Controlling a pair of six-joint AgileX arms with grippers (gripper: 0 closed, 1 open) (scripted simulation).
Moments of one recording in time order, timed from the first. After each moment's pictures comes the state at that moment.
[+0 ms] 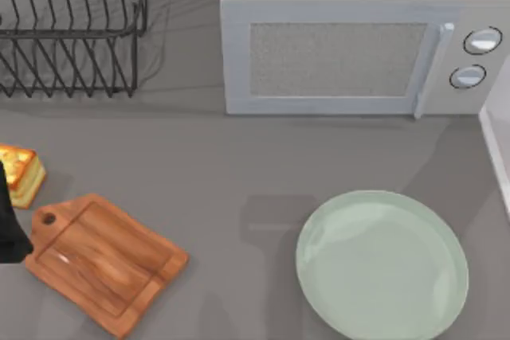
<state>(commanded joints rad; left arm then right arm) 0.00 0.00 0.00 0.00 0.00 0.00 -0.30 2.45 1.79 -0.90 0.01 -0.28</state>
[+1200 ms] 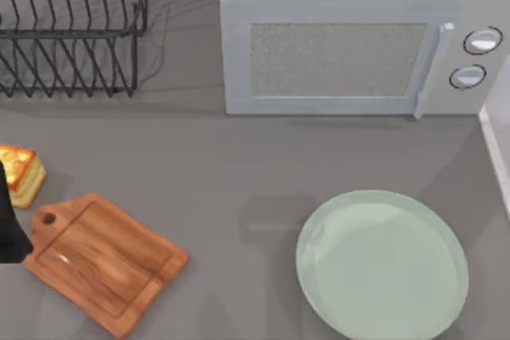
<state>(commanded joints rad) 0.00 0.00 0.00 0.00 0.00 0.00 -0.30 2.55 1.71 -0.73 0.01 -0.28</state>
